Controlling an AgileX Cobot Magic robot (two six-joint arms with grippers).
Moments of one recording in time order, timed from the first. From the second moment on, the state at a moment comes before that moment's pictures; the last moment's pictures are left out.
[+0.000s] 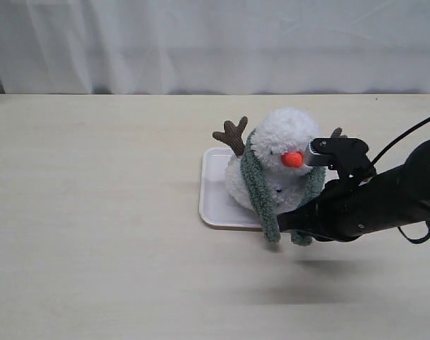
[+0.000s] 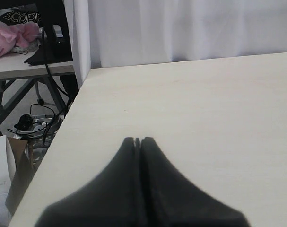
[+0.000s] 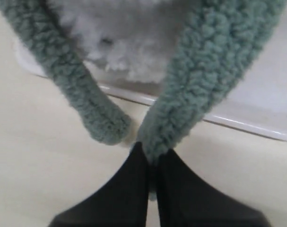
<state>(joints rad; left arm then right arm) 0.07 0.00 0.00 -0.01 0.32 0.14 0.32 1.60 -0.69 0.61 0.29 -0.43</state>
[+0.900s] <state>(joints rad) 0.07 0.00 0.00 -0.01 0.32 0.14 0.32 1.68 -0.69 0.99 0.27 -0.87</state>
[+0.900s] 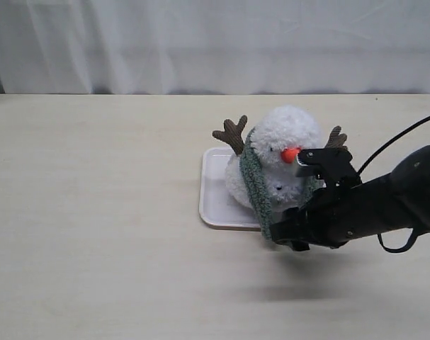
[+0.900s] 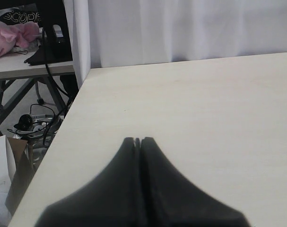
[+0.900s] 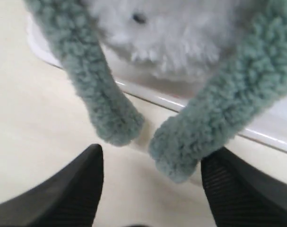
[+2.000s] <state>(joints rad) 0.07 0.00 0.00 -0.01 0.32 0.14 0.32 0.81 -0.69 0.75 0.69 -0.66</state>
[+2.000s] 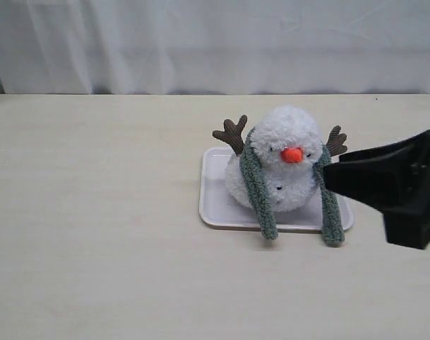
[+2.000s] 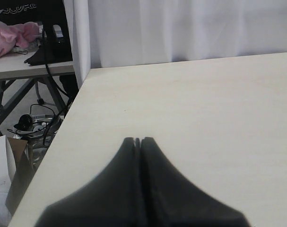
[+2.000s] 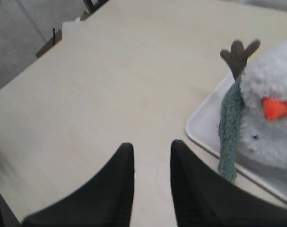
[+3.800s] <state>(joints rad) 0.07 0.00 0.00 -0.01 0.32 0.14 0.33 0.02 -0.69 0.74 0.70 -0.68</state>
